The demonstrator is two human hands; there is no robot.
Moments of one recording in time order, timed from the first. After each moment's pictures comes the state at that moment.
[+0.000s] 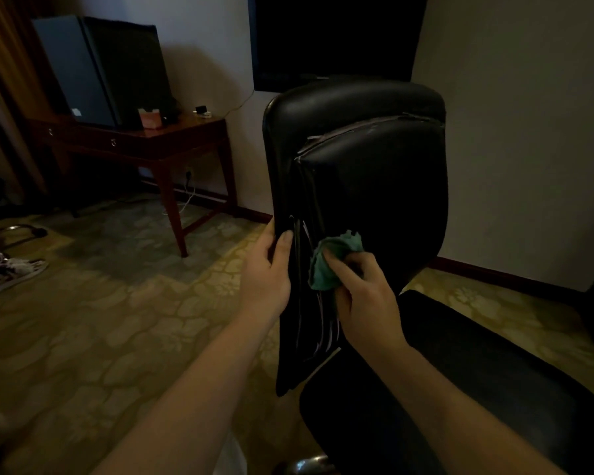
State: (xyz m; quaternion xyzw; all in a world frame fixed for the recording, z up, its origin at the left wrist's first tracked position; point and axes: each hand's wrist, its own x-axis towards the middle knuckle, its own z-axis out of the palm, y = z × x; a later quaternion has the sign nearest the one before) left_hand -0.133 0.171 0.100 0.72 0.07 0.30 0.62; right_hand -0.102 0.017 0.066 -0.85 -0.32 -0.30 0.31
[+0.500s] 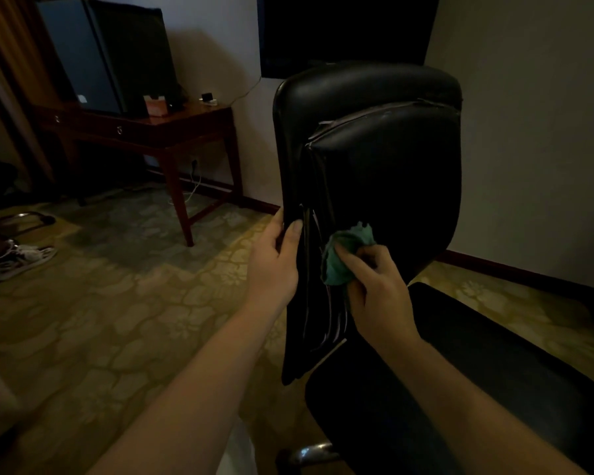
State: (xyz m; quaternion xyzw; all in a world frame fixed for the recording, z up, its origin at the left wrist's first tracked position) left_hand -0.134 0.174 0.100 0.72 0.07 0.30 0.62; right_hand -0.095 0.013 0.056 -0.83 -0.34 -0.29 0.32
